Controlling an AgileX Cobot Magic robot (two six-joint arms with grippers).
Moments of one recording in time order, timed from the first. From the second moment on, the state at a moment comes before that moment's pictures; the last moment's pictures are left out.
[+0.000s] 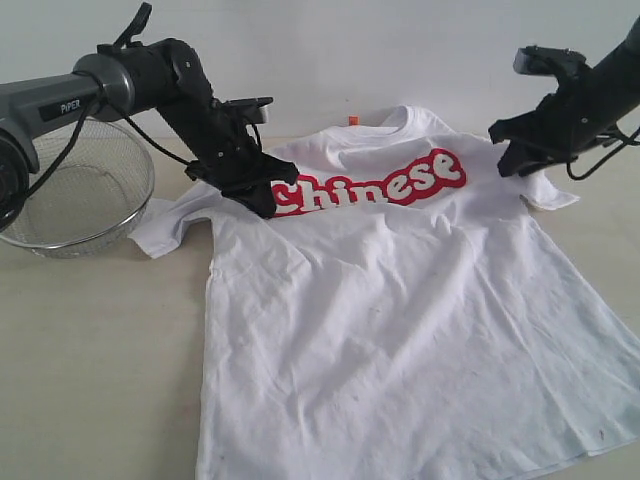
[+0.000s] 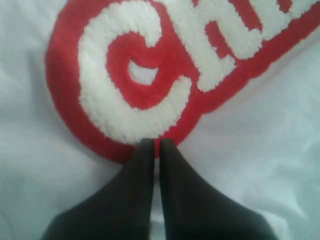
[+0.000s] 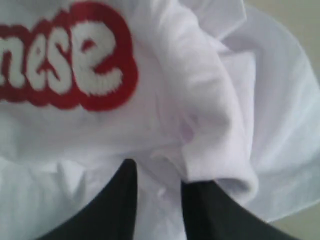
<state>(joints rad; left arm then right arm) -0.28 2.56 -2.22 -0.39 1.06 0.29 -0.20 2.20 -1.74 0.50 0.84 -0.57</state>
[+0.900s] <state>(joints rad) -0.28 2.56 -2.22 -0.39 1.07 0.30 -0.29 2.25 -1.74 0.47 0.74 -0.35</state>
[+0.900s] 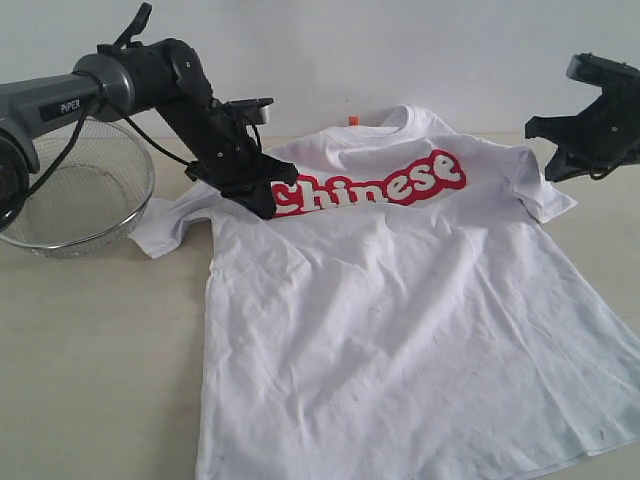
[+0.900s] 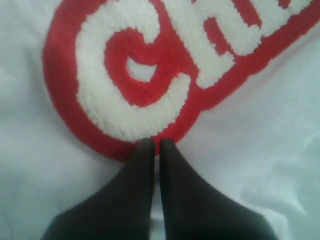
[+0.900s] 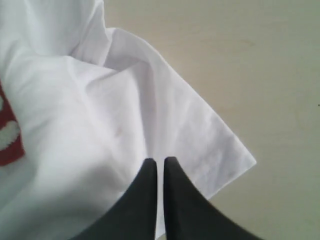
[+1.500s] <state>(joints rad) -0.28 2.56 -2.22 -0.41 1.08 0.30 -0.29 2.35 -1.74 0.42 0.62 -0.30</state>
